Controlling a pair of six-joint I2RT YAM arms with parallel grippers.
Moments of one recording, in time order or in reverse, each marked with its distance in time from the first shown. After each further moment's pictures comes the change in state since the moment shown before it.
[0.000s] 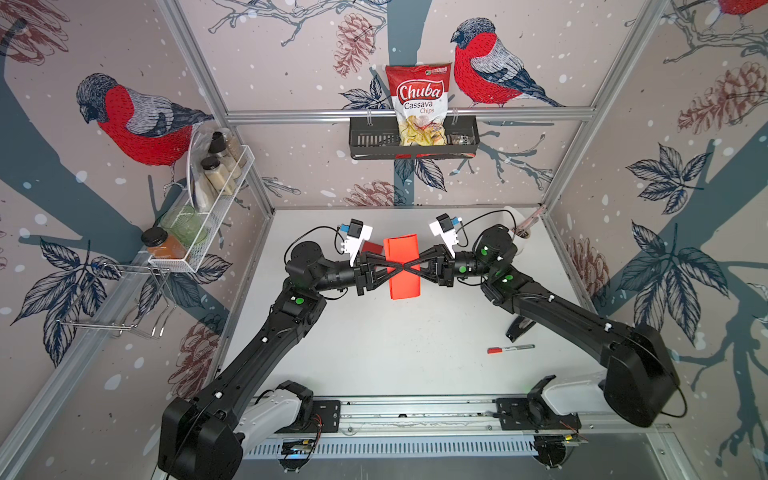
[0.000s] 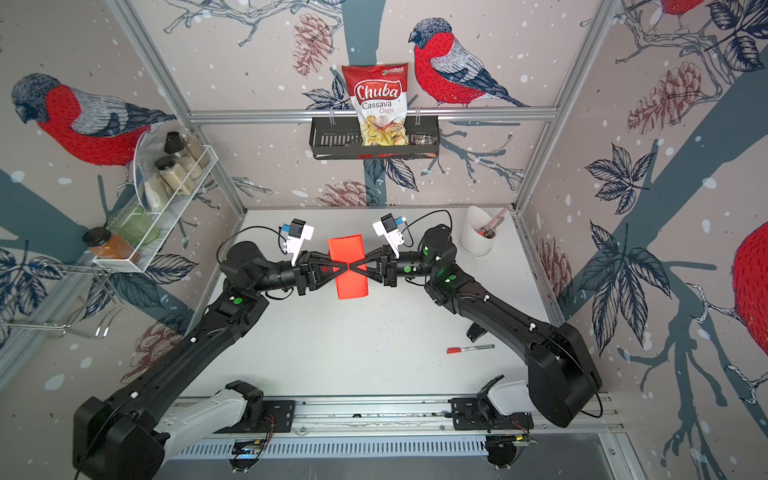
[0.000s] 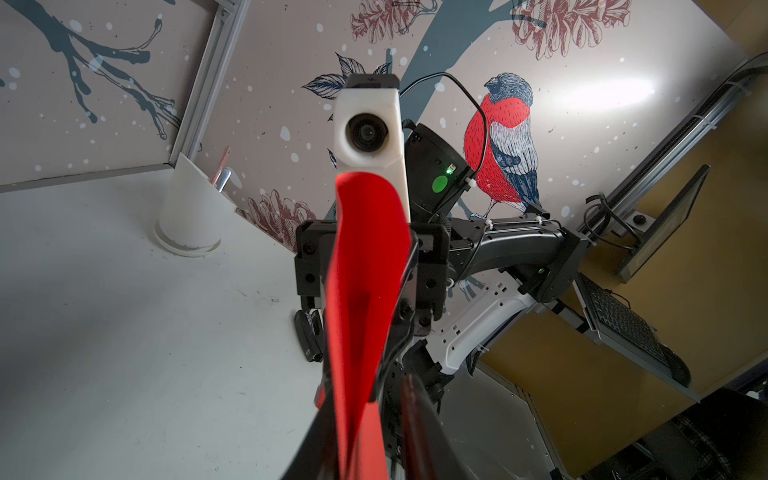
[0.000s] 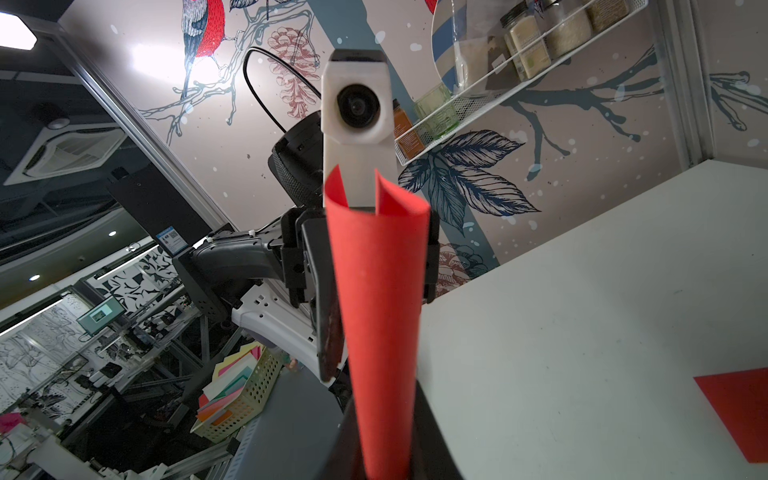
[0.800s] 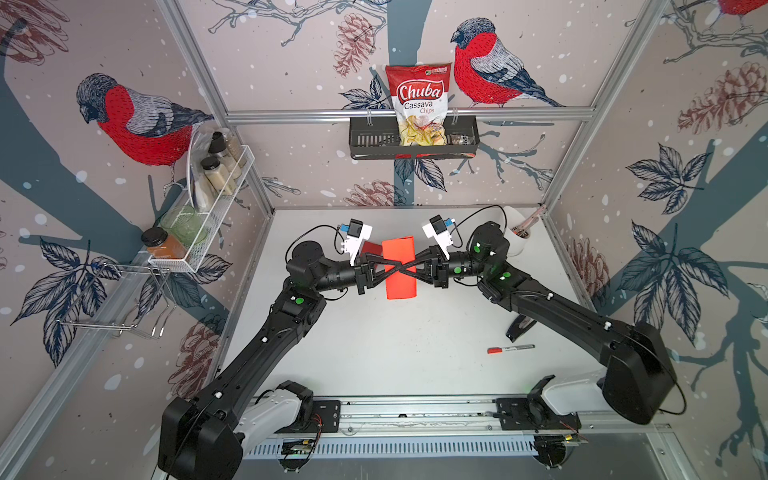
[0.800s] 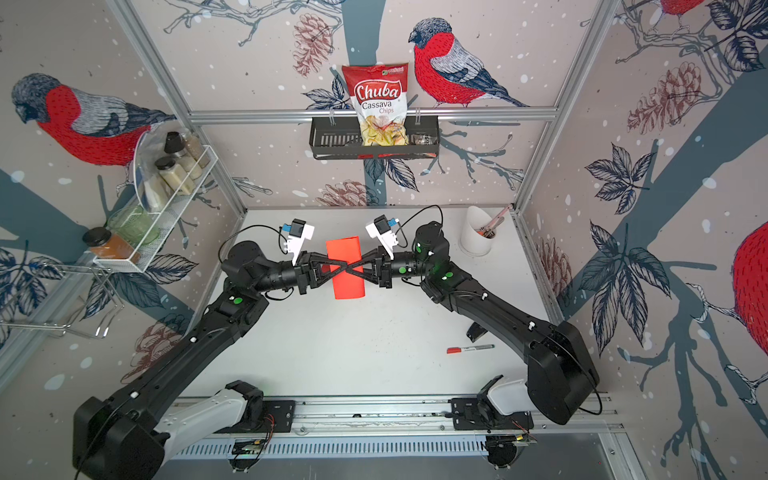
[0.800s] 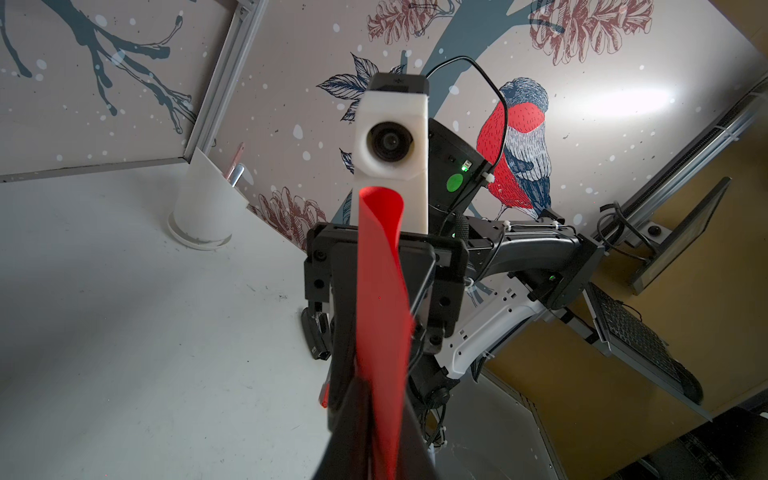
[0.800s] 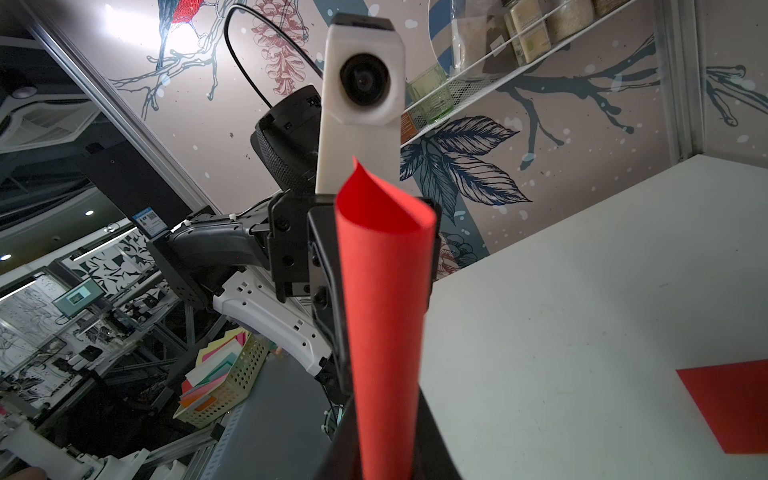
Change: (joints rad) left arm -0.002 0.000 0.002 -0.029 -0.023 0.000; right arm 0.026 0.016 0.048 -0.135 0.021 -0.115
